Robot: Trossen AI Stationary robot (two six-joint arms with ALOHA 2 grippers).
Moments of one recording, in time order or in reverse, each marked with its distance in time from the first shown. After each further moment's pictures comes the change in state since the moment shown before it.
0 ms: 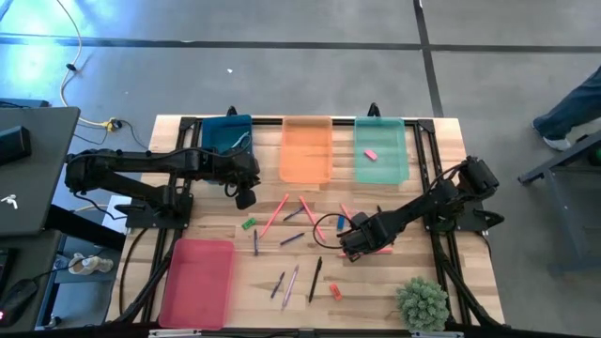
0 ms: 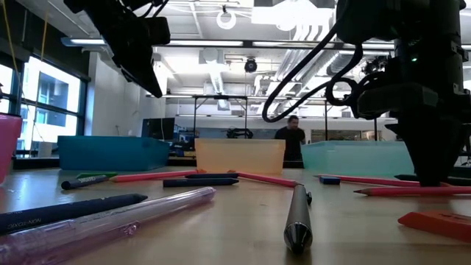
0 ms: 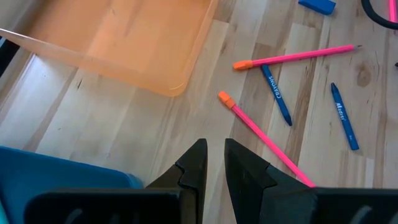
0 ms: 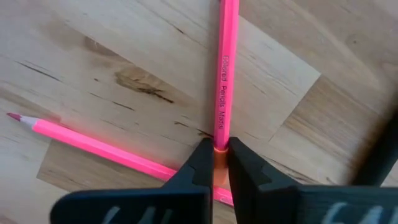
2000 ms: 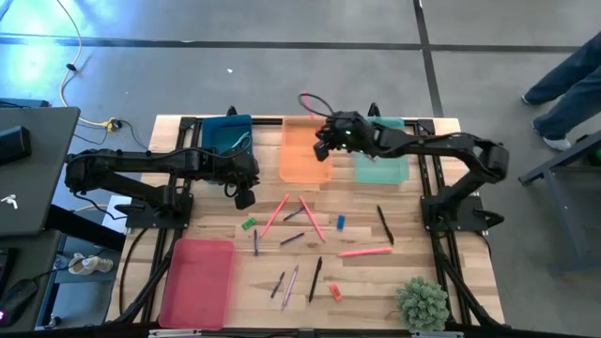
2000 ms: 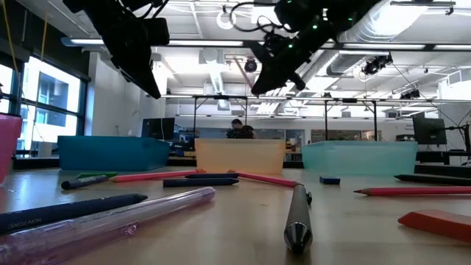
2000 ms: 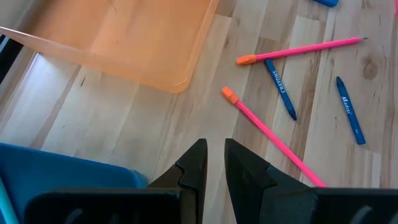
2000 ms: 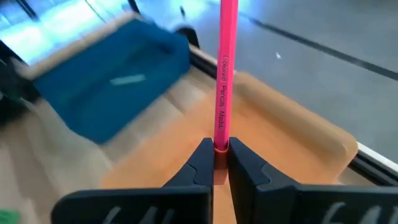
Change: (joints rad) left arm 0.001 0.000 0.000 -0.015 -0.009 0.018; right arm -0.772 -0.170 0.188 0.644 0.199 -1.095
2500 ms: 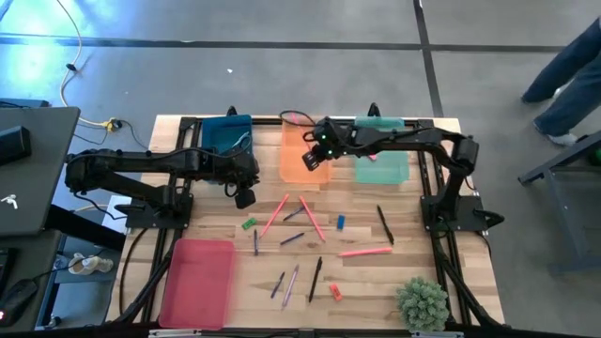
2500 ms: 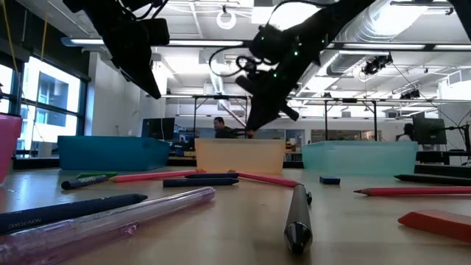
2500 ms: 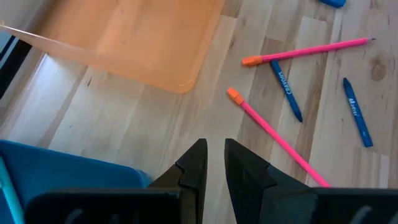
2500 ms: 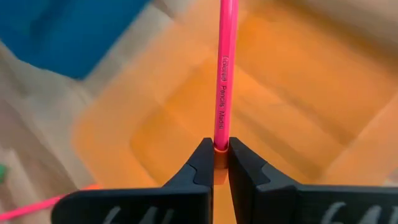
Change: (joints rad) left arm 0.000 0.000 0.000 0.000 -0.019 0.000; right arm 0.000 0.237 0.120 -0.180 -0.155 0.151
